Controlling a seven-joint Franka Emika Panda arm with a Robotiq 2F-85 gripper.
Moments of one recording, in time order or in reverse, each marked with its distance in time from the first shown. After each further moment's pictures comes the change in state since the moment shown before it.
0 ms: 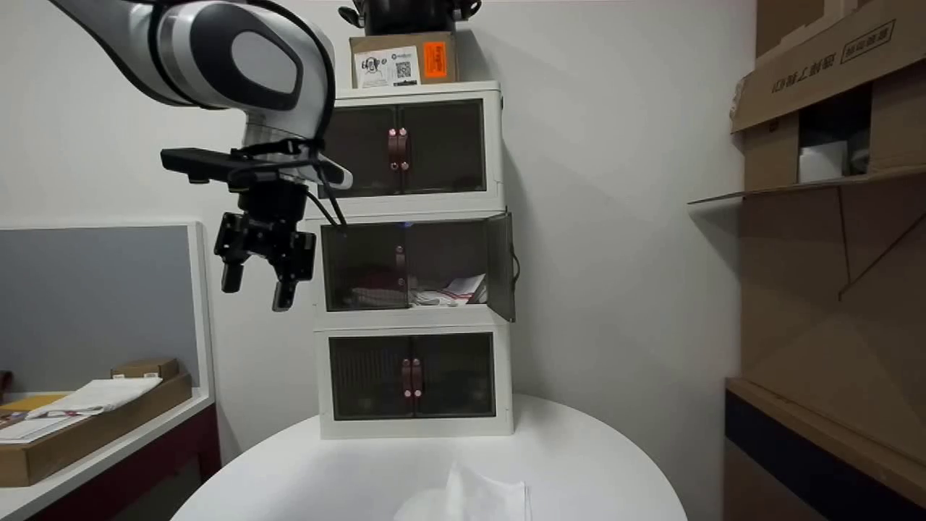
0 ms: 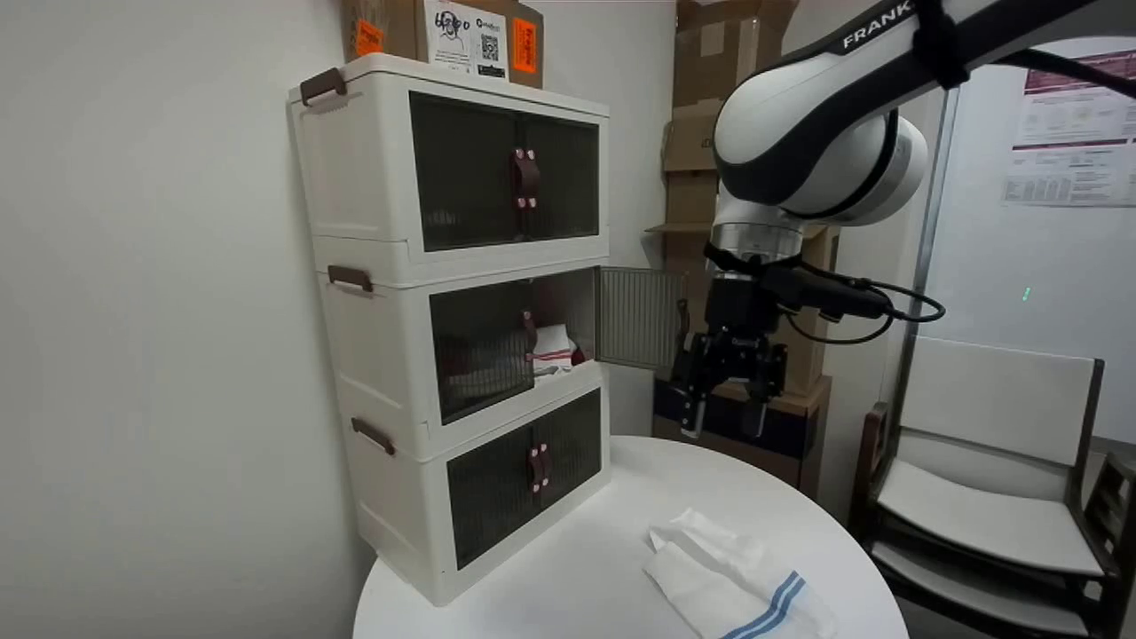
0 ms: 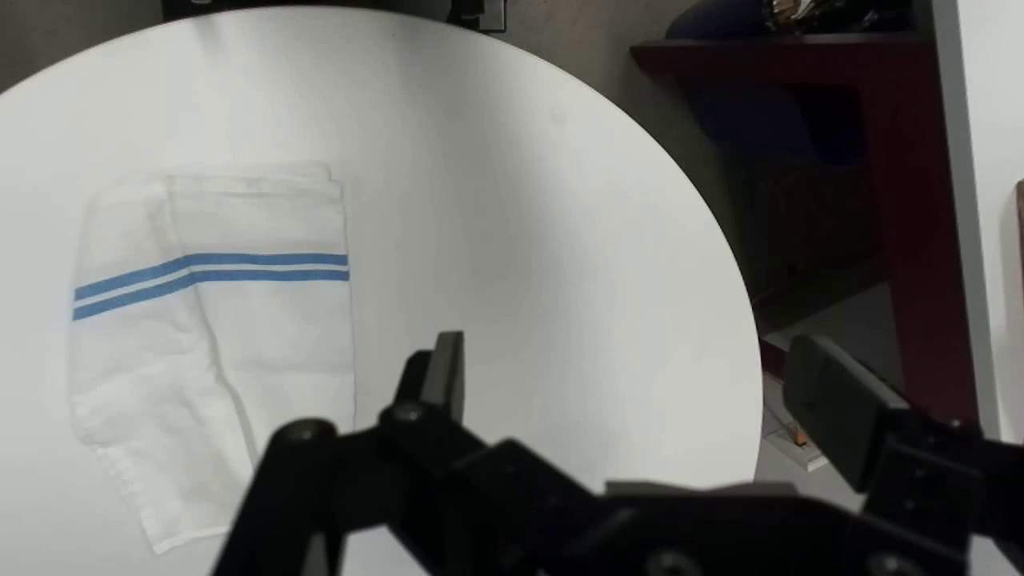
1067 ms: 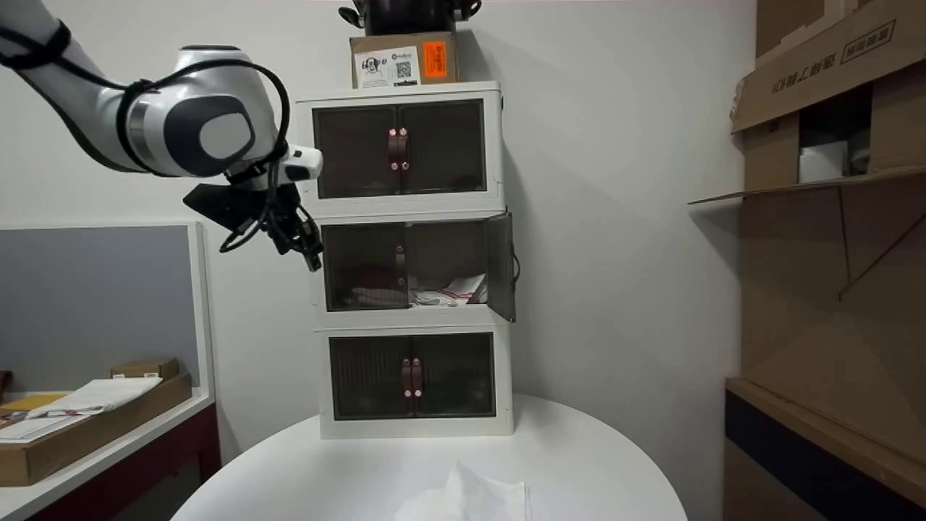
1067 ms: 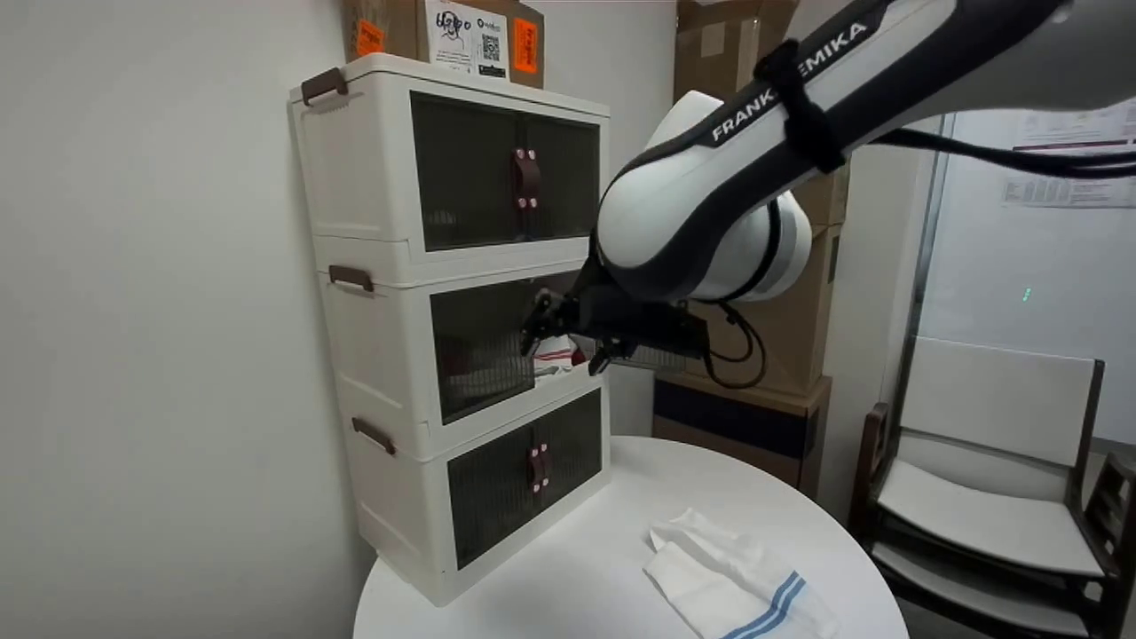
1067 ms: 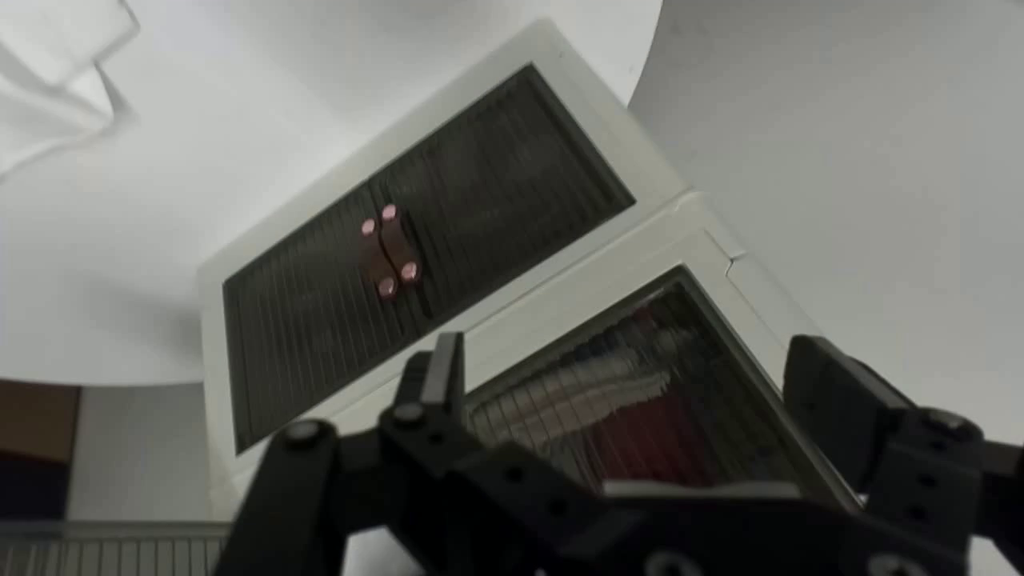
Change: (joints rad) arm 0.008 0.183 0.256 0.003 0.033 0.919 0.387
